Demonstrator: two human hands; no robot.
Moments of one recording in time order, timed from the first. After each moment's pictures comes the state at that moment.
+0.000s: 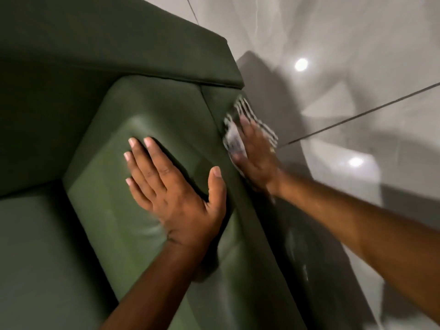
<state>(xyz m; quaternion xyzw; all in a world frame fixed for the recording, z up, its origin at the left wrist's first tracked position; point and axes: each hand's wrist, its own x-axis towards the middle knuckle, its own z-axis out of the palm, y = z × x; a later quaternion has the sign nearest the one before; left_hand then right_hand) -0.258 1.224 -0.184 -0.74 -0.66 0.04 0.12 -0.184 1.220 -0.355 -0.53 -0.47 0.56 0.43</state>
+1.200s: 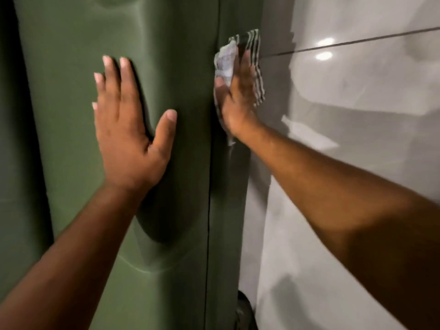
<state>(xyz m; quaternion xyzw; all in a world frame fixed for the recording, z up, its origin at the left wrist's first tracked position) -0.280 0.998 -0.153 -0.68 -0.74 0.03 0.03 -0.209 1.069 -0.352 -0.55 -0.45 0.59 0.40</state>
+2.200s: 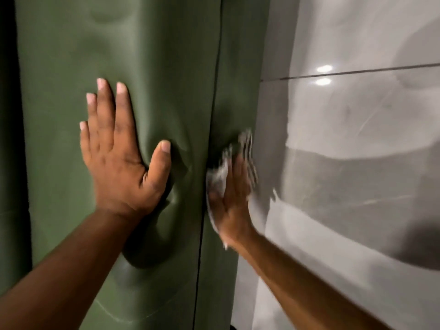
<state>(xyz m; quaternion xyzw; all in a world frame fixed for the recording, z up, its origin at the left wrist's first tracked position) -0.286 0.995 -0.174 -0.68 -0.72 0.03 0.10 -0.212 0.915 -0.356 -0.51 -0.47 0.59 0.42</state>
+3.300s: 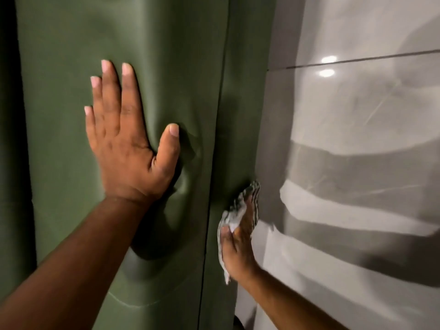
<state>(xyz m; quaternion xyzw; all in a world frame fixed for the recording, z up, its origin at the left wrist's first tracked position) -0.284 0.995 -0.179 -0.68 -0.72 0.02 0.11 -0.226 0.815 -0.369 -0.52 -0.35 0.71 0.33</state>
